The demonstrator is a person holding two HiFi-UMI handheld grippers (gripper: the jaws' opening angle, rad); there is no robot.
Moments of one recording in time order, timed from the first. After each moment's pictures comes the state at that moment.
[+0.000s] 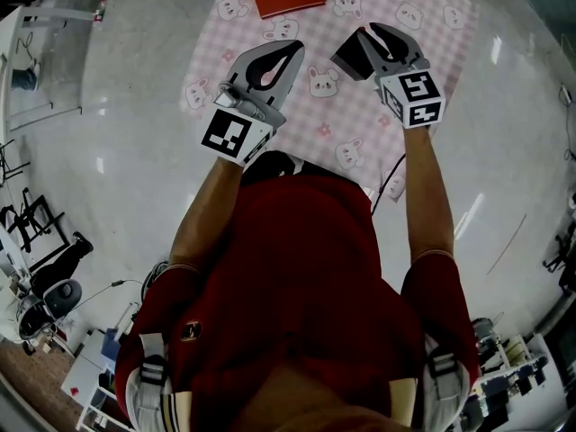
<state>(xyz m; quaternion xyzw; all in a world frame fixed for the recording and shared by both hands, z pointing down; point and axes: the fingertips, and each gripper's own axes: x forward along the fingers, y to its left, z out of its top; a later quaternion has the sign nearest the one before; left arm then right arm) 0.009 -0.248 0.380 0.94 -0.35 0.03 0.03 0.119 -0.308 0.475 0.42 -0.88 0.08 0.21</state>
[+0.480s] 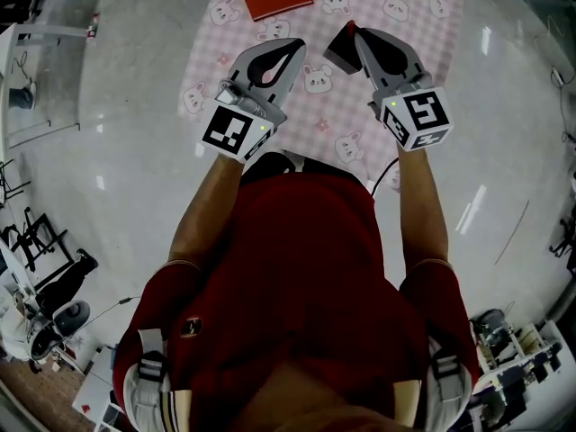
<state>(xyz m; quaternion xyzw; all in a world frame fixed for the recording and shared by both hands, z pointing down) 0.017 -0.232 0.364 0.95 -0.31 0.01 0.02 0.104 -0.260 0.392 0.44 -0.89 0.07 0.11</state>
